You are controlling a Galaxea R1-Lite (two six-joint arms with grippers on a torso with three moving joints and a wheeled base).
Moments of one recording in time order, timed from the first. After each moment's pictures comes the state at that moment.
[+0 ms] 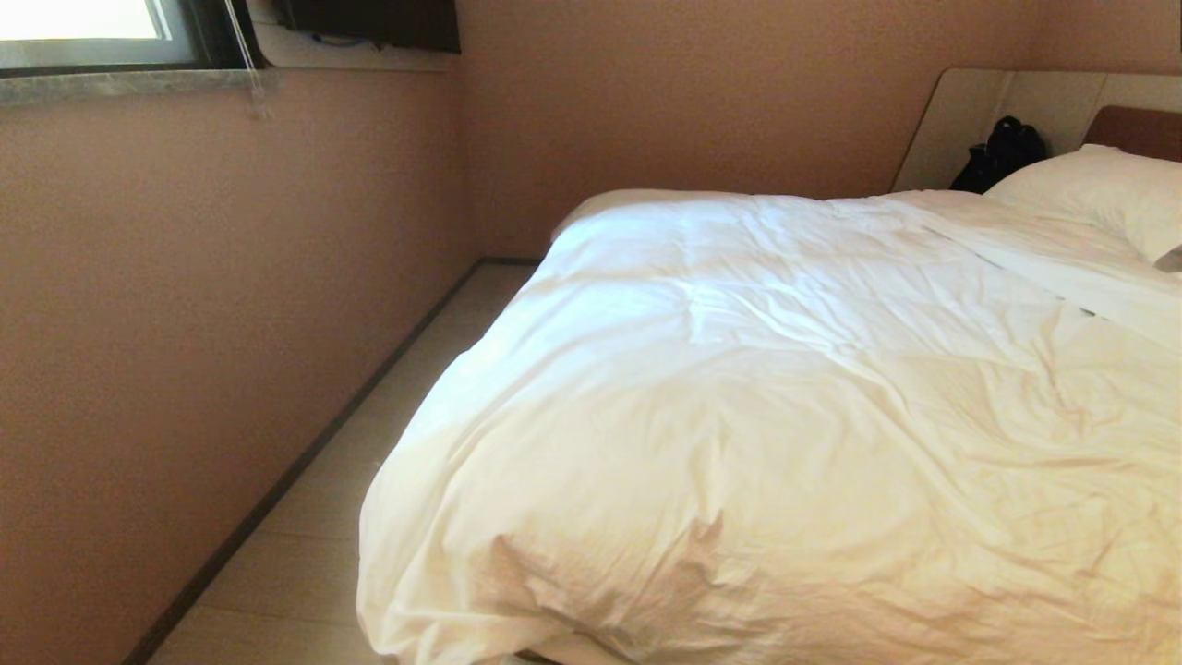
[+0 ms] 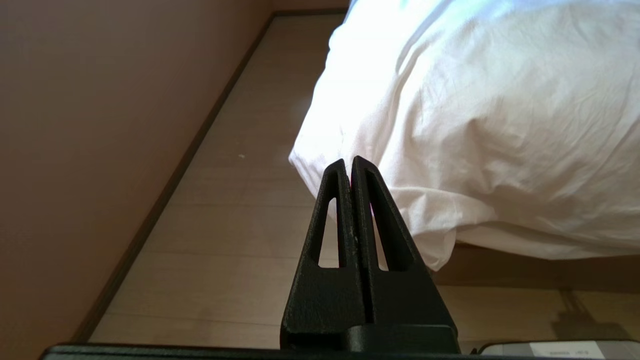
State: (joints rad) left arm 0.00 0.00 -0.03 0.07 -0.04 0.06; right arm 0.00 0.00 0.00 0.00 0.01 -0.04
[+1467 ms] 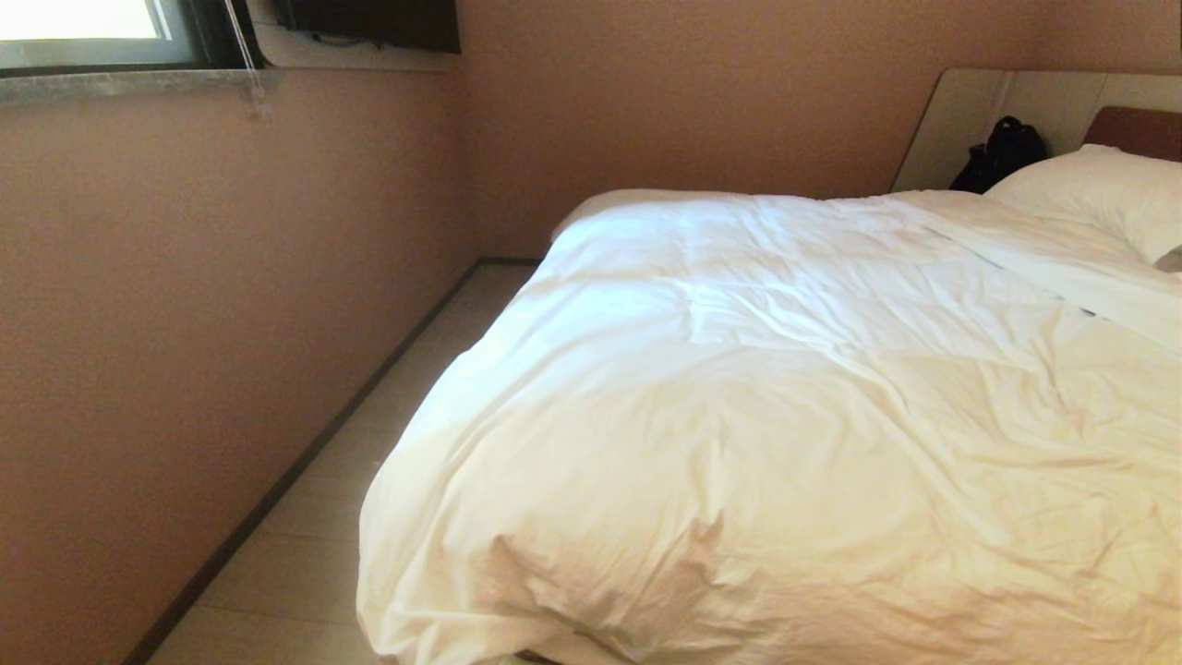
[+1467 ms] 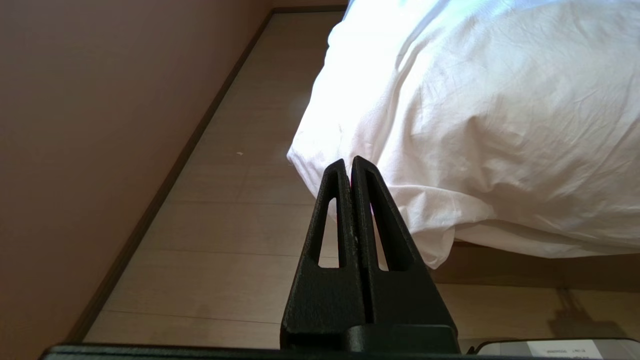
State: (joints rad) left arm 0.00 0.00 -0.02 0.06 -0.04 0.05; right arm 0.00 0.00 0.00 0.00 0.01 -0.04
